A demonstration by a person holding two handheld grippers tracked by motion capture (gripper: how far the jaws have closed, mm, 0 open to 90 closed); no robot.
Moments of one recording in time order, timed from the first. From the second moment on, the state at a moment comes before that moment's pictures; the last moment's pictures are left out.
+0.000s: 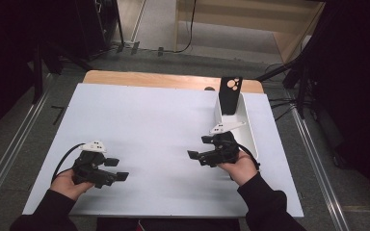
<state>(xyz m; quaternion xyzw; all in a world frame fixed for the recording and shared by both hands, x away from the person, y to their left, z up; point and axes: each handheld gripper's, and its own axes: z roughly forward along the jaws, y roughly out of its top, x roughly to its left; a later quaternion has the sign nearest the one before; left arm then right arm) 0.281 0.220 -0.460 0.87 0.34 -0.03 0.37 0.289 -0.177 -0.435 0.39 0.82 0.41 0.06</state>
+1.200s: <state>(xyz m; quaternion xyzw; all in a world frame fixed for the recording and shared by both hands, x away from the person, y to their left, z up) 0.281 0.219 -0.460 0.87 0.33 -0.03 0.37 0.232 -0.203 -0.459 0.37 0.83 0.41 0.06</state>
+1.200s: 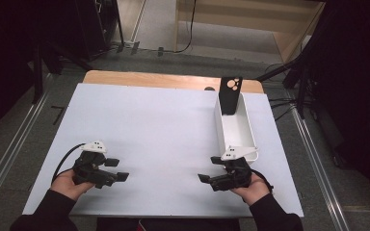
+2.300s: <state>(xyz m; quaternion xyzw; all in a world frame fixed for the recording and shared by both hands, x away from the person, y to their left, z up) 0.280 0.218 -0.461 0.87 0.33 -0.03 0.37 0.213 -0.214 -0.480 0.37 0.84 0.38 0.04</state>
